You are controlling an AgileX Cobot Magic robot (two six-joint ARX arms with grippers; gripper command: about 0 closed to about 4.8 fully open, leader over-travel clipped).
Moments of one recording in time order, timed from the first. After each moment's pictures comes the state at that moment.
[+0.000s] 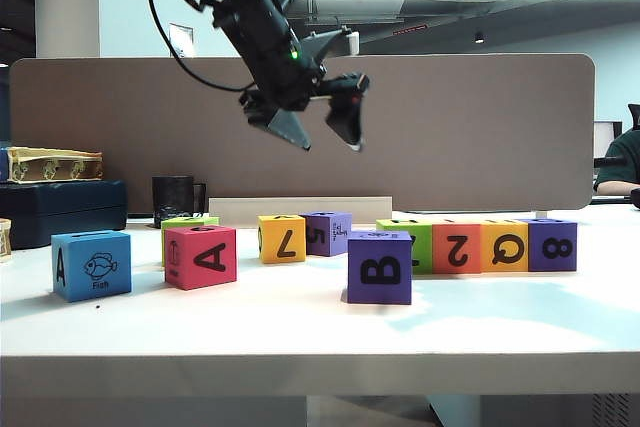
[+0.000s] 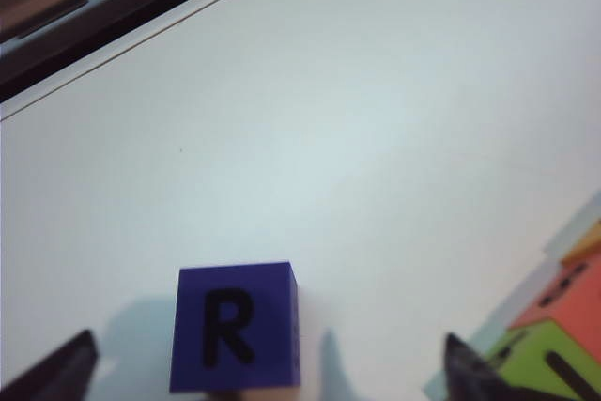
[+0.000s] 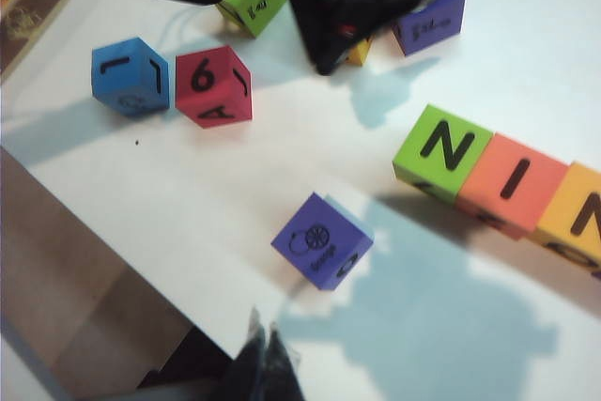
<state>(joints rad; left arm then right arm) -0.53 2.07 1.77 -0.32 0.05 0.15 0.39 1.37 1.46 -0.94 -0.36 -0.02</state>
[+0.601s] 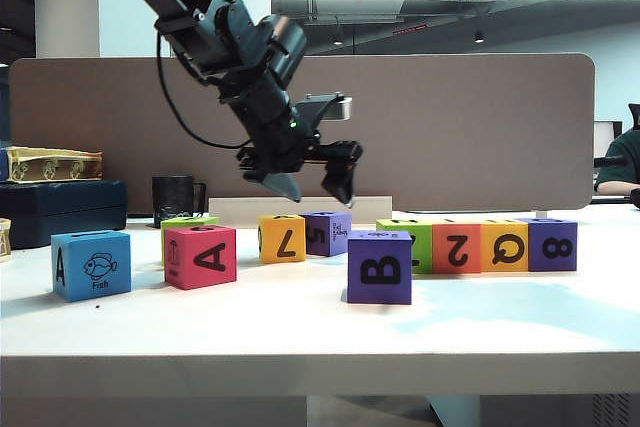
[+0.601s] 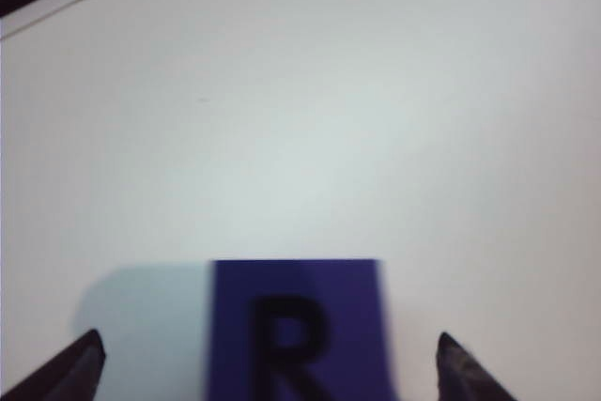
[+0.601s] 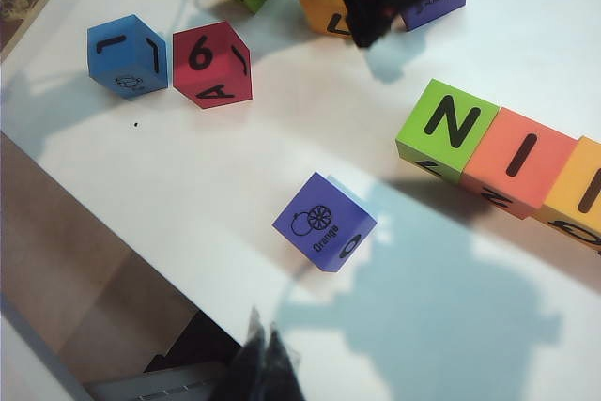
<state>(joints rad) -0.49 2.21 1.77 -0.20 0.03 0.14 0.39 1.37 1.46 -0.98 -0.36 -0.02</state>
